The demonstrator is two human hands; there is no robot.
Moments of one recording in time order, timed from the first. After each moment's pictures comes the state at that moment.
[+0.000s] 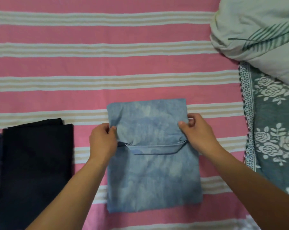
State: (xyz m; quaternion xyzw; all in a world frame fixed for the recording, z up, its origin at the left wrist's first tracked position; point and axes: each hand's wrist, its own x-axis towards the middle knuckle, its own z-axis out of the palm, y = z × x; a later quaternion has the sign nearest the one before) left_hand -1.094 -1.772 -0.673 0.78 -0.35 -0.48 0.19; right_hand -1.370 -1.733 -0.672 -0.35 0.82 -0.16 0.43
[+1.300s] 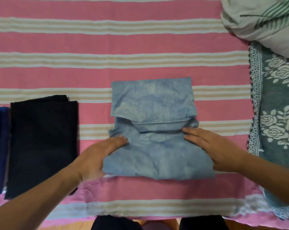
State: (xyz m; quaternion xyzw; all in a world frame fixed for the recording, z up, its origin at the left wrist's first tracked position) left_hand -0.986 -1.678 -0.704 0.36 -0.82 -0.44 0.01; right_hand -1.430 -1.631 -0.680 -0.83 0.45 -0.02 0.33
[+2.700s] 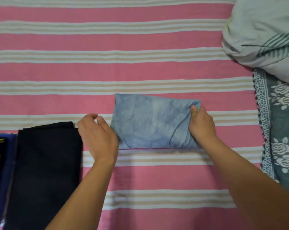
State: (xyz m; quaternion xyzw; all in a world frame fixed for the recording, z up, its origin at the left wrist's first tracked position) left_hand -1.090 -1.789 -0.671 0.83 -0.43 -0.22 0.28; right_hand -1.365 -1.782 -0.708 -0.39 0.85 -0.14 0.33
